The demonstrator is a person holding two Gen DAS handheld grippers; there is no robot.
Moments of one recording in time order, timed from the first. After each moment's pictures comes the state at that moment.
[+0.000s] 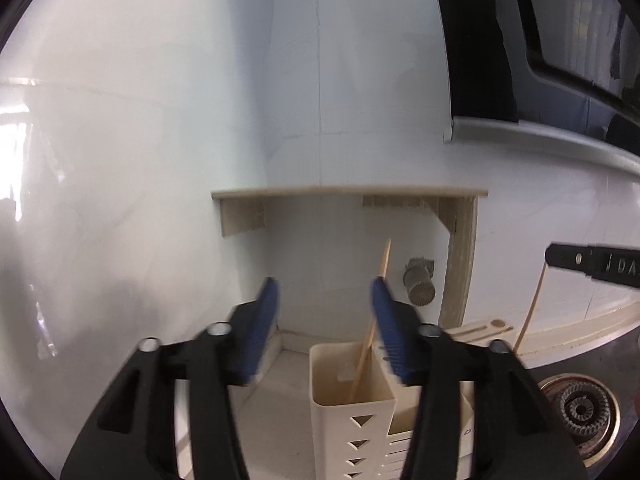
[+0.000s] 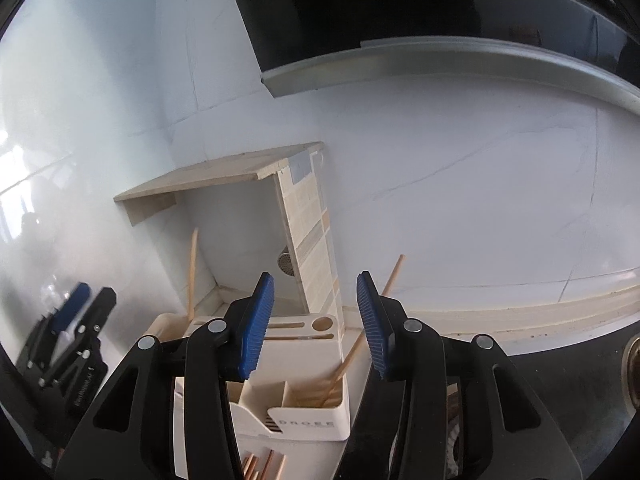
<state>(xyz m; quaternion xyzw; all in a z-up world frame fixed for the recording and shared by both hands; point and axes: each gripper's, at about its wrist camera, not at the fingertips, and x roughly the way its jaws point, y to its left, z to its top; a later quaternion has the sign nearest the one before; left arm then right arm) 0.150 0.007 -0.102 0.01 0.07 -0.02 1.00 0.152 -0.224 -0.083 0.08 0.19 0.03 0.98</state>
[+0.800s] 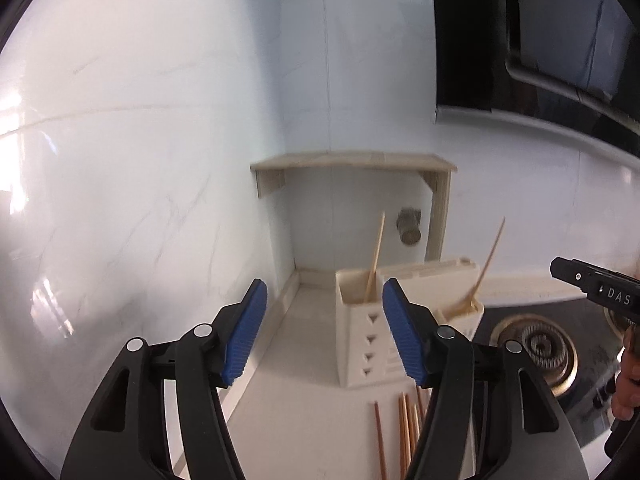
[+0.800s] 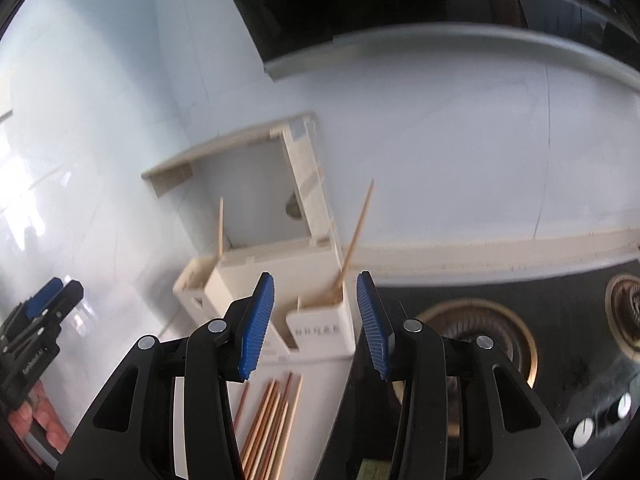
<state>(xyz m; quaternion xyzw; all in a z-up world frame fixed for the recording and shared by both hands) 0.064 0.036 -0.069 0.03 0.19 -0.04 0.98 0.062 -0.229 -0.098 0.12 0.25 0.03 0.96</state>
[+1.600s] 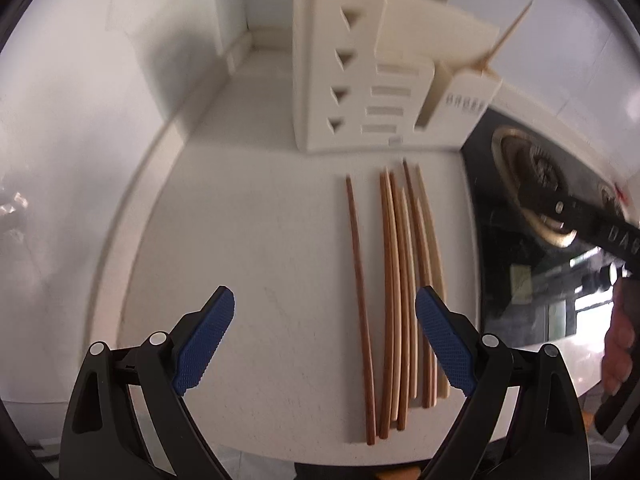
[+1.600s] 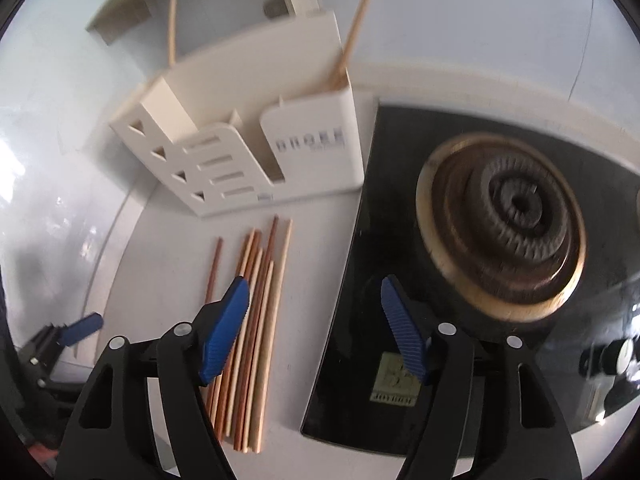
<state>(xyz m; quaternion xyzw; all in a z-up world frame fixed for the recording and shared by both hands) 0.090 0.022 -0.214 0.02 0.55 -0.09 0.83 0.103 -0.199 -0.209 0.12 0.50 0.04 0.86</state>
